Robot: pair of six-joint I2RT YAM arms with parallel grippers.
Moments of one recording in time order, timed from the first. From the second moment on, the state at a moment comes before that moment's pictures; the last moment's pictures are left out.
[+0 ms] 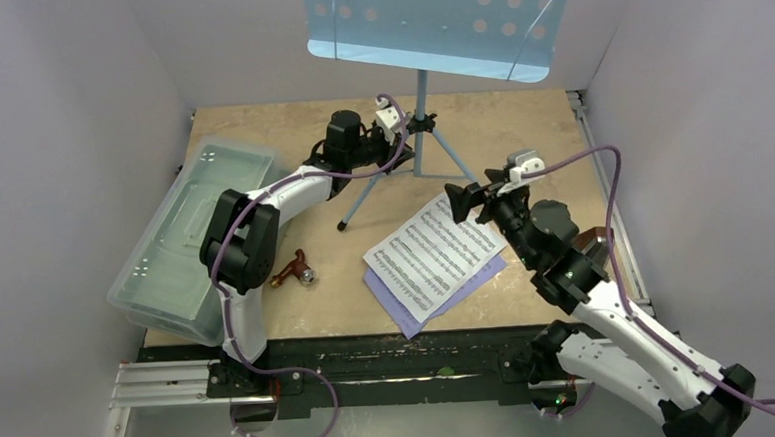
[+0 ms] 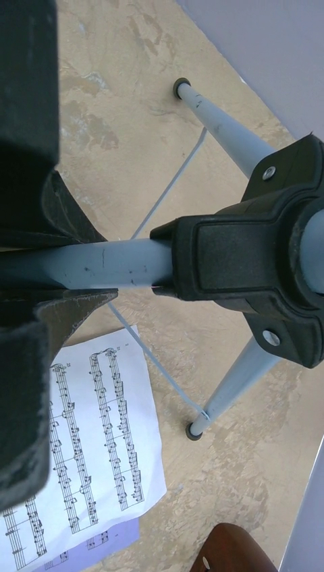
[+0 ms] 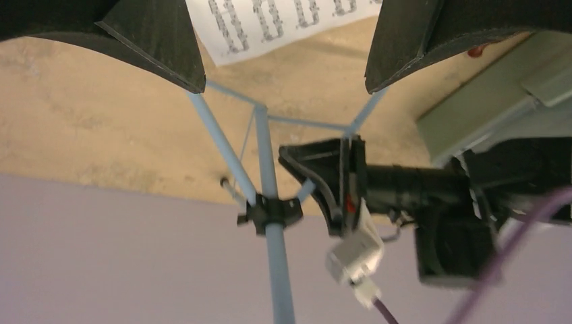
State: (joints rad) left arm -0.49 1.99 1.42 0.29 0.55 0.15; right arm 0.65 0.74 0.70 0.11 0.28 0.10
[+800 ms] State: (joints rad) left arm -0.49 2.00 1.45 0.22 0.60 0.19; right arm 0.20 1.53 1.00 0.29 -0.42 0.09
